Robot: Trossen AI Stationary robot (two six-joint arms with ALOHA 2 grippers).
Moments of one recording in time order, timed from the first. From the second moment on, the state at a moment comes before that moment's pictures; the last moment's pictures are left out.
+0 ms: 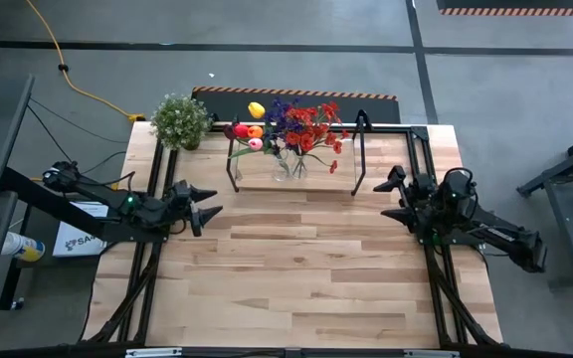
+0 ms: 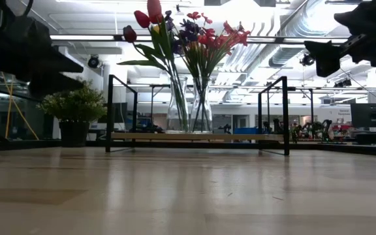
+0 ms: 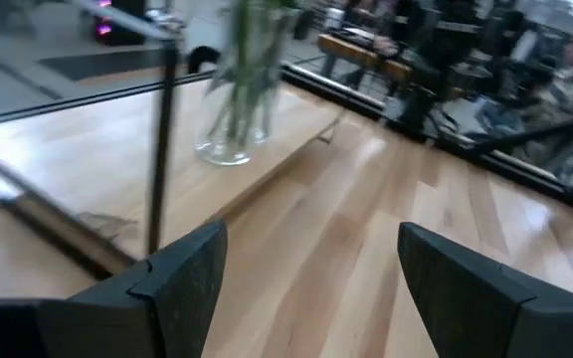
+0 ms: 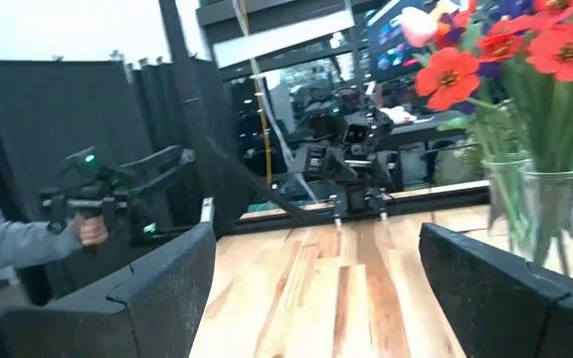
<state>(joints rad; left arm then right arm) -0.38 0.21 0.06 -0.07 -0.74 -0.46 -0.52 0.01 0.01 0.23 -0.68 0.34</state>
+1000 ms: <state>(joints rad) -0.38 0.24 0.02 0.06 -0.69 -0.40 -0.58 0.01 0.02 0.23 -0.83 0.31</state>
